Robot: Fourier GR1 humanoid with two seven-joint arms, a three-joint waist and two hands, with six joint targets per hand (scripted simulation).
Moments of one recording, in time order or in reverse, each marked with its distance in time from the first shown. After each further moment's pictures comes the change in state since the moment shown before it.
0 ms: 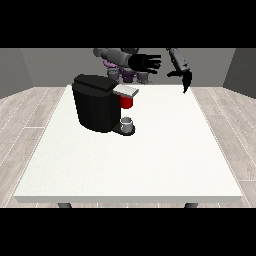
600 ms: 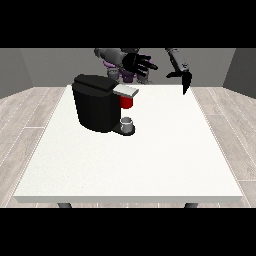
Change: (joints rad) left arm 0.004 -0.016 0.006 -0.084 0.004 0.026 0.053; right arm -0.126 -0.013 -0.244 0.039 0.105 -0.031 0.086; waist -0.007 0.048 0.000
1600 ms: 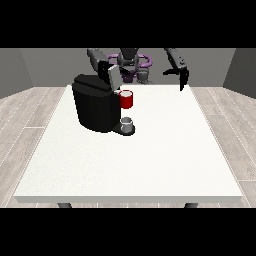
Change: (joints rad) left arm 0.082 -0.021 -0.003 -0.103 -0.010 0.015 0.030; right arm 0.246 -0.059 -0.110 -0.071 -0.134 0.063 -0.113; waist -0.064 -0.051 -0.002
